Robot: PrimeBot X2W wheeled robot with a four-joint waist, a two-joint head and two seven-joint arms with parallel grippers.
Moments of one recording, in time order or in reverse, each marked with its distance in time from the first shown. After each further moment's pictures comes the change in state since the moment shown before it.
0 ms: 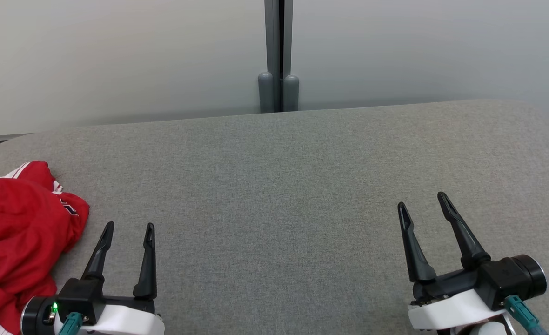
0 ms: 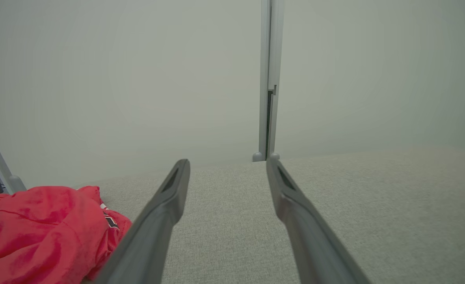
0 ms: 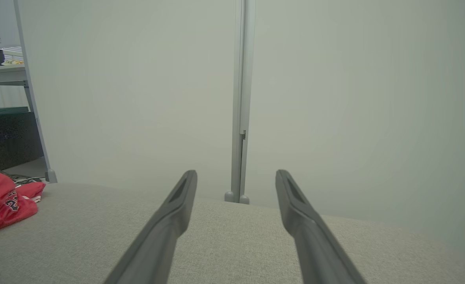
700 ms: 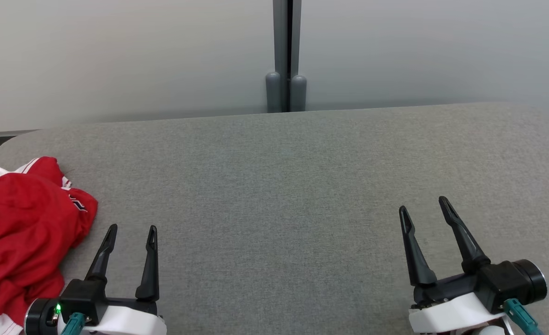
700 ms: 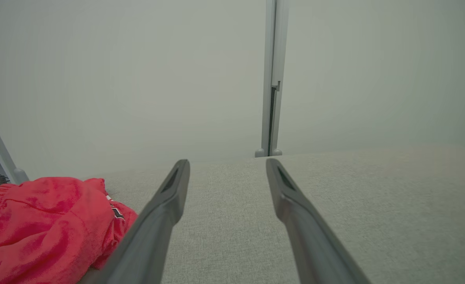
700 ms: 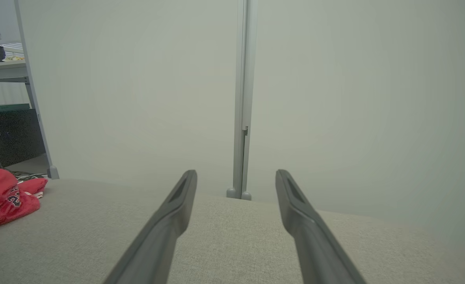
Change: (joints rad) left arm 0.000 0.000 -0.007 0.016 -0.002 -0.004 0.000; right arm 0.007 -0.001 -0.004 0.004 -0.002 0.000 -0.001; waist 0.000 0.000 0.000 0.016
